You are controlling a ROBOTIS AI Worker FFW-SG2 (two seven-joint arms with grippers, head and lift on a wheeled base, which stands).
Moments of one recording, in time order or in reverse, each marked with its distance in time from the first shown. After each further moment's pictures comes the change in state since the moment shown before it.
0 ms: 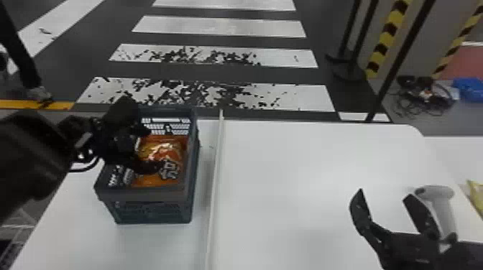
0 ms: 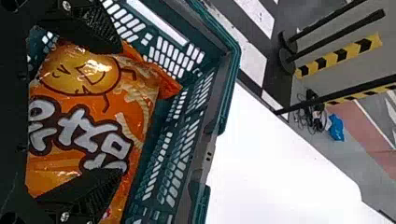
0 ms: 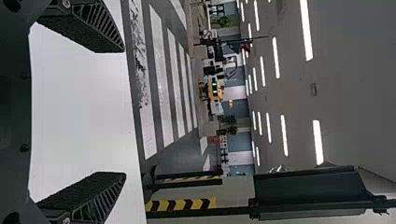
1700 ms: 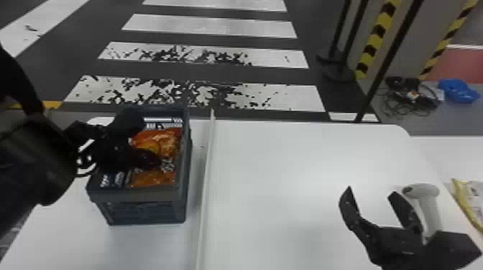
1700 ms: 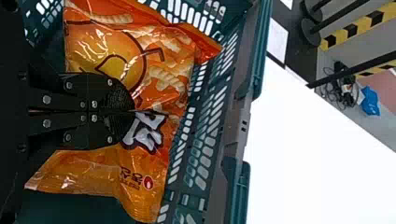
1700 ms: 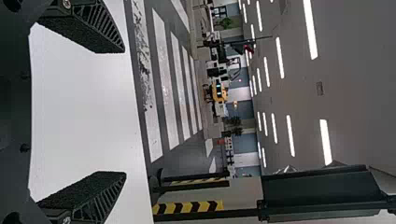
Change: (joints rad) left arm -0.017 -0.087 -0.002 0.102 -0.158 -0.029 -0.092; right arm -0.040 -0.028 -0.003 0.045 -0.047 0.020 0.012
